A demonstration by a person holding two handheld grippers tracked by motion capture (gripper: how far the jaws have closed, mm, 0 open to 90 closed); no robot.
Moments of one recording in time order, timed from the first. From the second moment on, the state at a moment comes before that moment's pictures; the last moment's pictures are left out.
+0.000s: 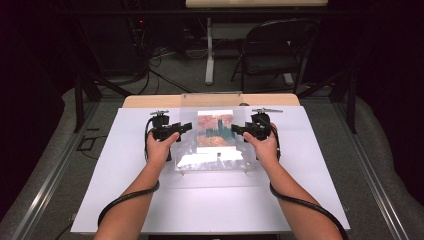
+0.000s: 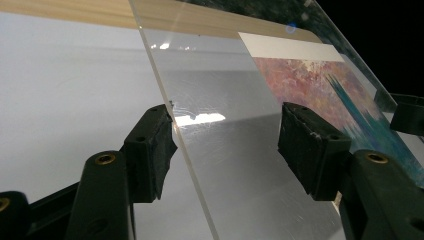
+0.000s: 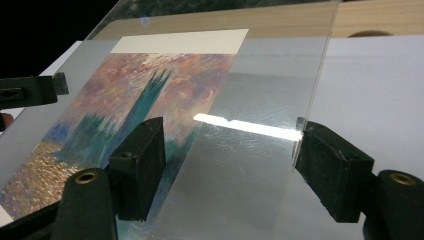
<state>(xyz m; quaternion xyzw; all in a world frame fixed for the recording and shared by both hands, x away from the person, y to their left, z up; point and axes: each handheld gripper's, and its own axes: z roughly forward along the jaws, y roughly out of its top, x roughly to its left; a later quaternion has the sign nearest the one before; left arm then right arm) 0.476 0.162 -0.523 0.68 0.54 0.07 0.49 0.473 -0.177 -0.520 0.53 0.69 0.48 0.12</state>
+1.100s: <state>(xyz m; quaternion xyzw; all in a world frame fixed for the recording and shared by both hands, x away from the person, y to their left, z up) 0.434 0.190 -0.465 0.73 0.44 0.07 0.51 0.432 -0.203 -0.461 0.43 0.76 0.47 0.12</state>
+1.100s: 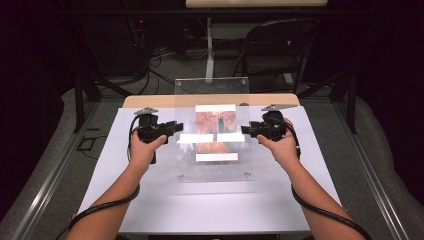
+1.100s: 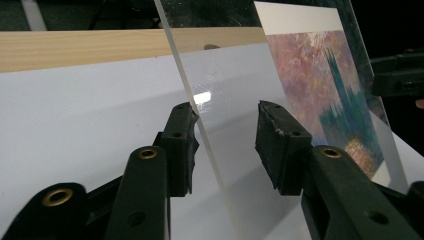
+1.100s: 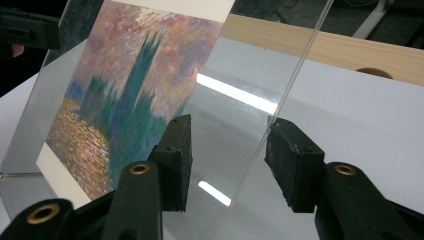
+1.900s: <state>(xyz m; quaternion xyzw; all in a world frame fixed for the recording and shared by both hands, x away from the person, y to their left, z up) 0.381 0.204 -0.438 0.76 0.38 0.06 0.51 0.375 -0.216 -0.437 0.36 0.79 0.47 0.14</state>
